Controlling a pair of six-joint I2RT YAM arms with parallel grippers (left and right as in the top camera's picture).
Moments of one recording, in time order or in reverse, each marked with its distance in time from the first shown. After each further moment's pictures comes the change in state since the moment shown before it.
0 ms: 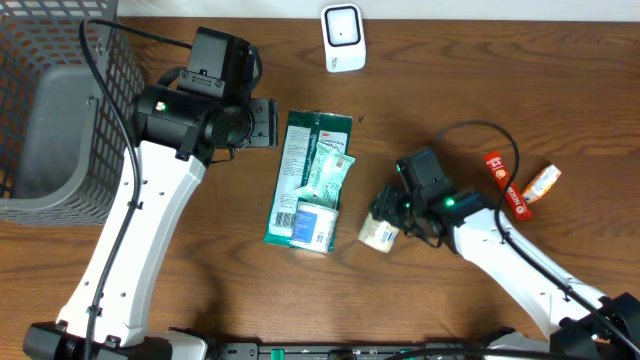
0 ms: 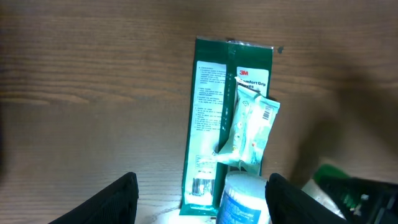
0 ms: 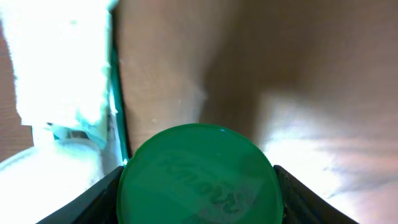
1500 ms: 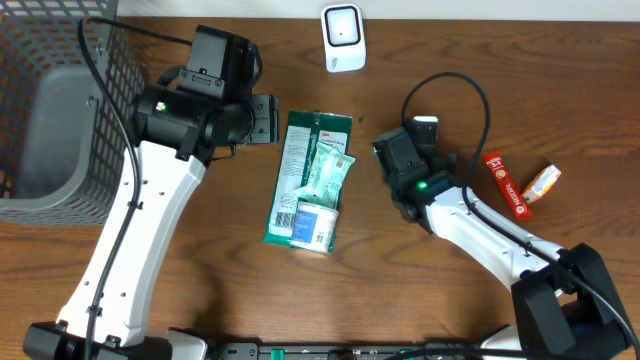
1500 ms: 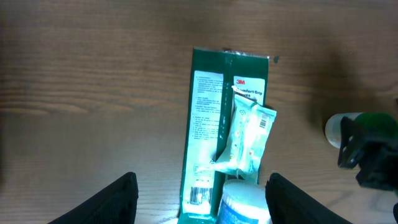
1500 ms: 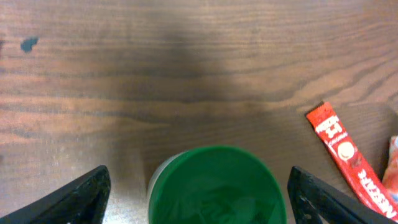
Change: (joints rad) left arm 0.000 0.000 -0.001 0.034 0.000 0.000; right arm 0.048 0.193 0.078 0.239 0.722 -0.340
